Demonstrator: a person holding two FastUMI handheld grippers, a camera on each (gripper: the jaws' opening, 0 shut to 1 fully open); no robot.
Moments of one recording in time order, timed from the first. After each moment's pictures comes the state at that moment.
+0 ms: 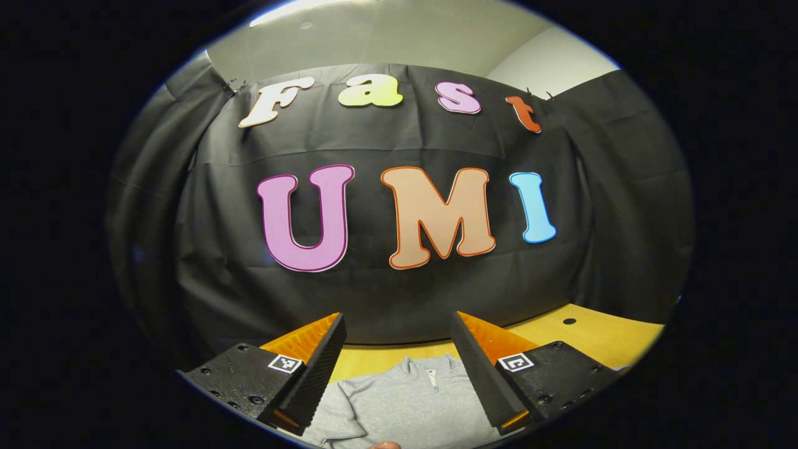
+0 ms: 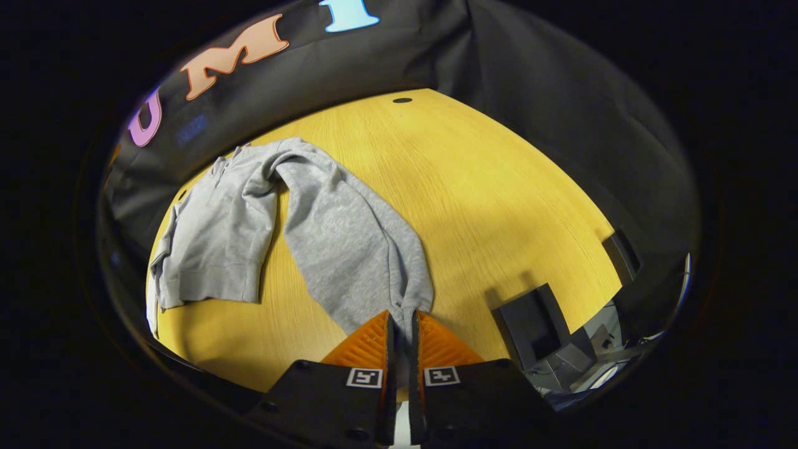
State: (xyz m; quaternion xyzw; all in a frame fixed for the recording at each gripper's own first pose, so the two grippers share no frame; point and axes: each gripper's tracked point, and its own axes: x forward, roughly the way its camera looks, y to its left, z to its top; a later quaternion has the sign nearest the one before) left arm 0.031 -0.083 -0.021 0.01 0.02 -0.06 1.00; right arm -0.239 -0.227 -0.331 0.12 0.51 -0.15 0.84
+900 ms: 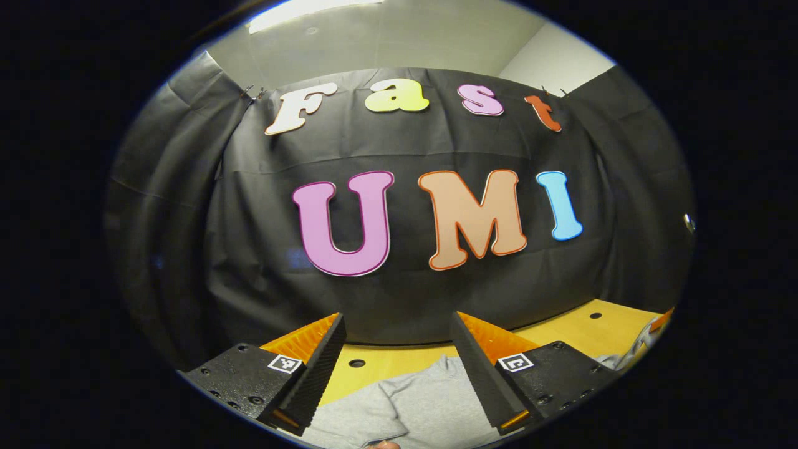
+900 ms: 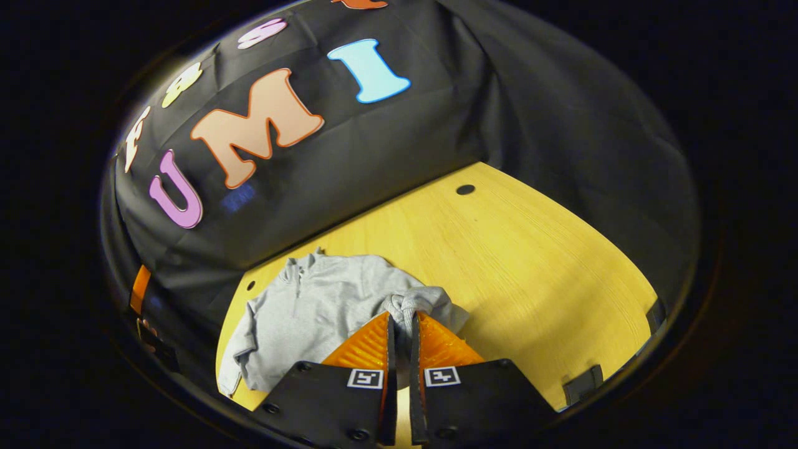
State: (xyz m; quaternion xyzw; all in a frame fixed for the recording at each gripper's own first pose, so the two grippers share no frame) left arm 0.015 -0.006 -0.017 0.03 0.02 0.01 1.00; right arm -0.056 -0.160 -0.208 0.21 0.34 -0.05 0.91
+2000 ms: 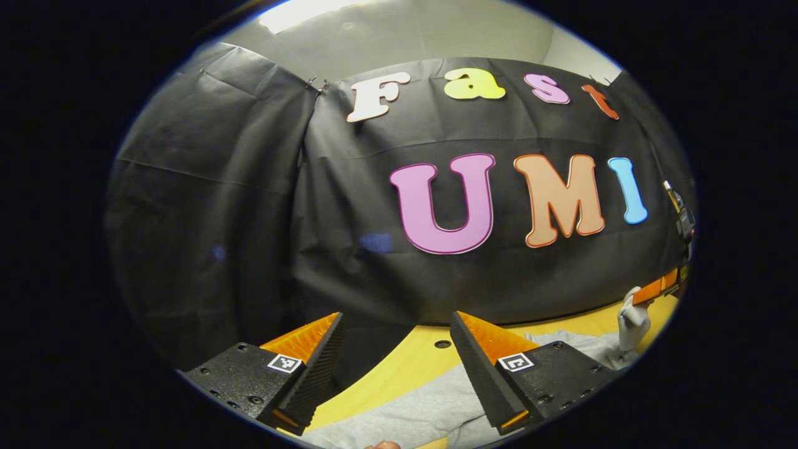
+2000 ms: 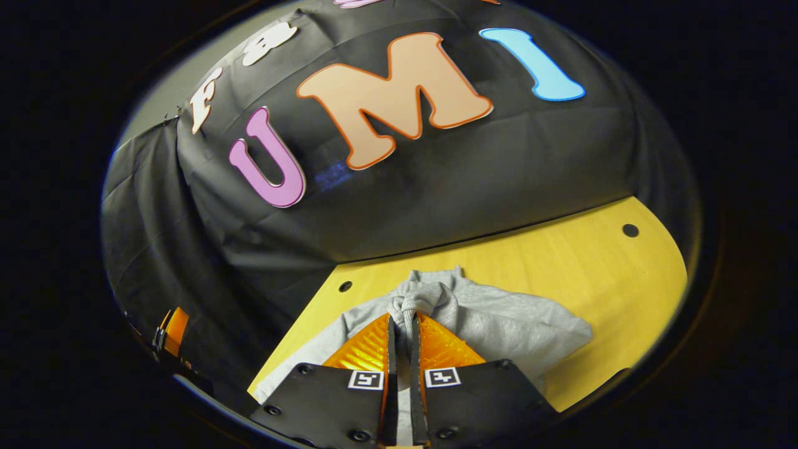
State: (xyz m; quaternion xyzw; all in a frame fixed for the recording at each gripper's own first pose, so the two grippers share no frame) left arm -0.047 0.153 -0.039 0.04 0.05 0.16 0.98; right arm 0.083 0.090 -0.163 0.20 0.32 0.17 0.91
